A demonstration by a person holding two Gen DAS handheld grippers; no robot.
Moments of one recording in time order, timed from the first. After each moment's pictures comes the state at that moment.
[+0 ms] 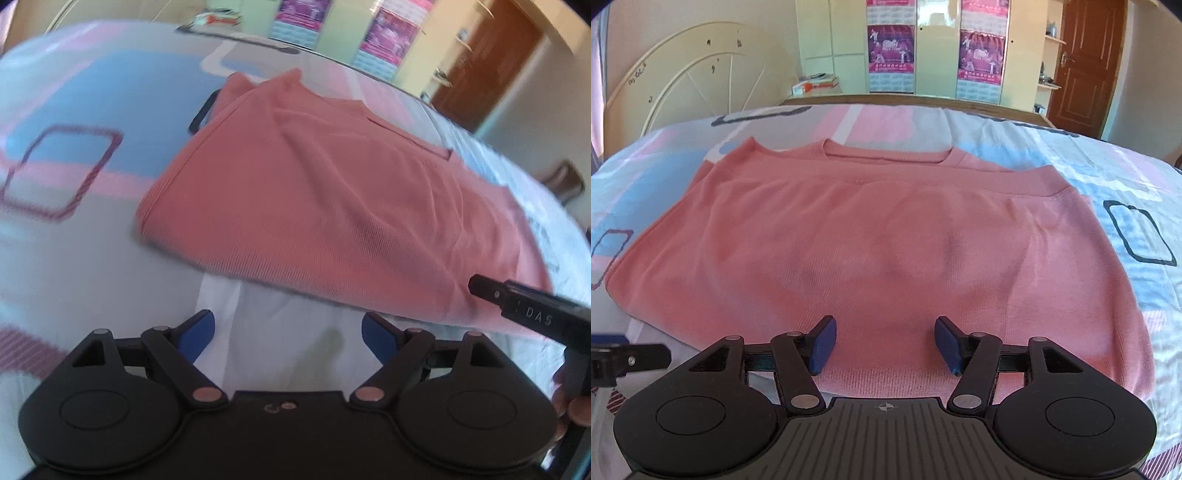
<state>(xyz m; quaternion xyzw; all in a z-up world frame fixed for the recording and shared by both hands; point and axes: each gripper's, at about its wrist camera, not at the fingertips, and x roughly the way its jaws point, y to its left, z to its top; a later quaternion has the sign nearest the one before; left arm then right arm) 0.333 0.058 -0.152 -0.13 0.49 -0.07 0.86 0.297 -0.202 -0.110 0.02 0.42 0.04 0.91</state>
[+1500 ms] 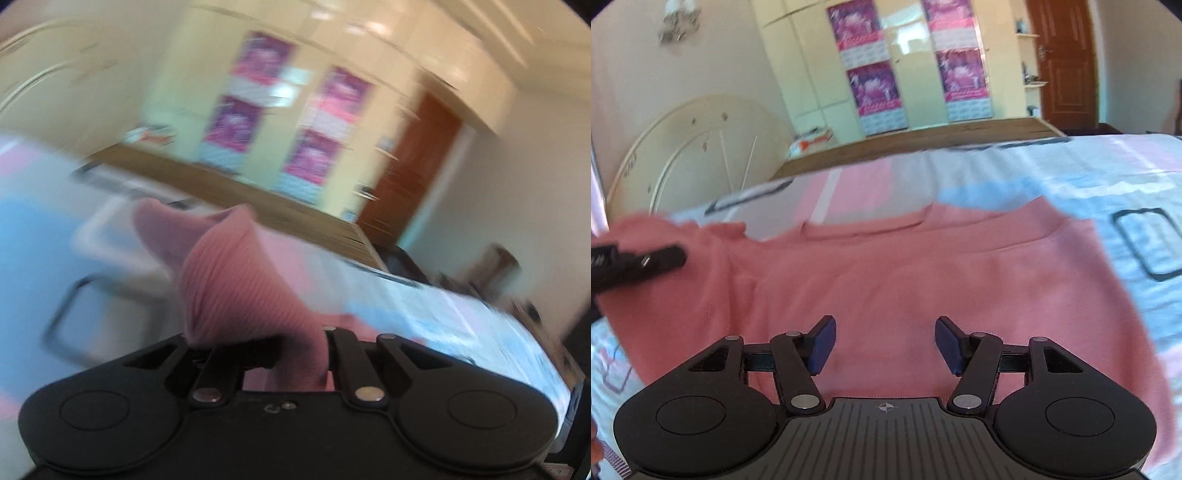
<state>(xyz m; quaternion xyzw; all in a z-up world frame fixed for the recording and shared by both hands) 0.421 -0.028 -0.073 -0.14 0.27 -0.17 0.94 0.338 -0.272 -0.093 0.15 0.35 0.05 0.92</state>
